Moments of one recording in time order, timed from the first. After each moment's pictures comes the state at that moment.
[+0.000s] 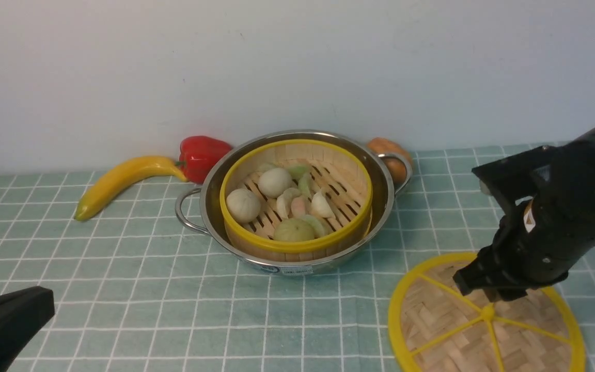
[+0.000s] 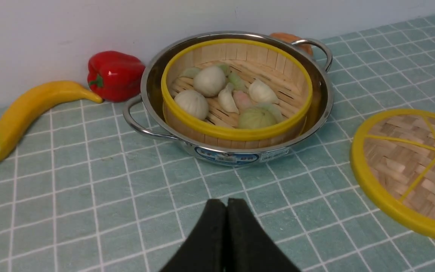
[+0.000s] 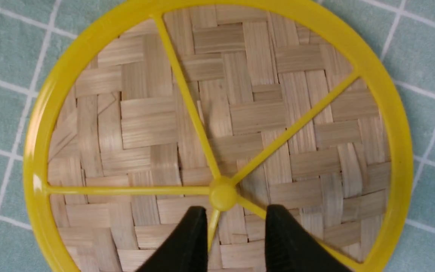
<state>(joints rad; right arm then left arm) 0.46 1.61 -1.04 -0.10 0.93 0.31 -0.22 0.44 -0.60 -0.22 0.71 0.18</state>
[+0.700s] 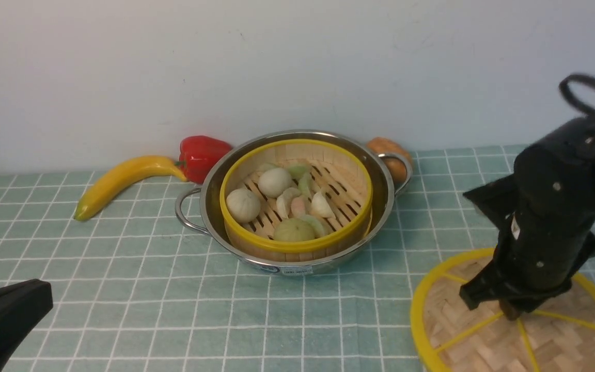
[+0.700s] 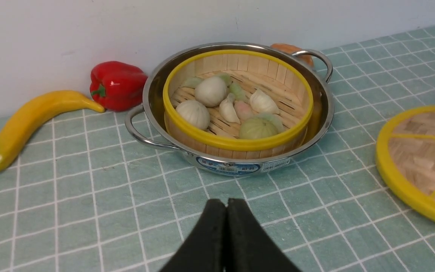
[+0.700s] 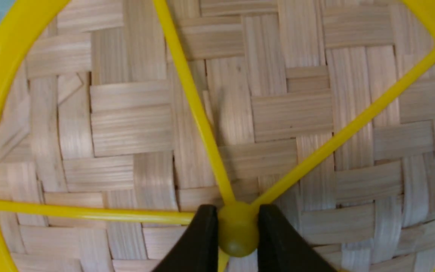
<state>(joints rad) 0.46 1.67 -1.17 -0.13 1.16 0.29 -0.22 0.44 -0.60 -0.23 0.68 0.18</state>
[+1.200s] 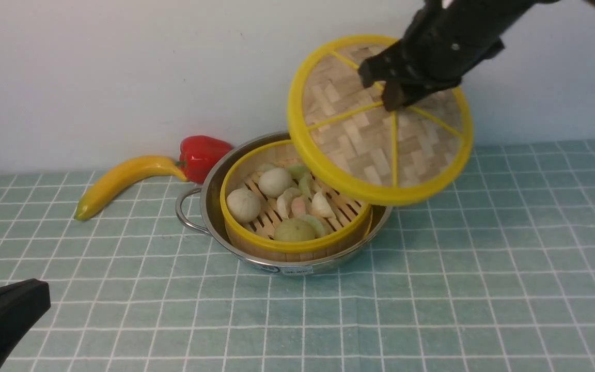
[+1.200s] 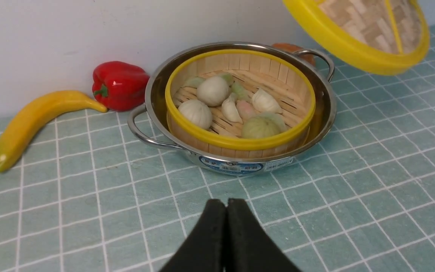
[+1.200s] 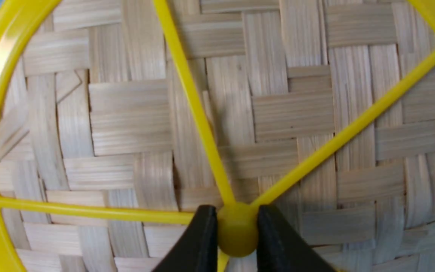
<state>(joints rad) 0.46 2.02 -2.10 0.07 1.23 0.17 -0.22 0.44 -0.60 -0.21 0.68 0.18</state>
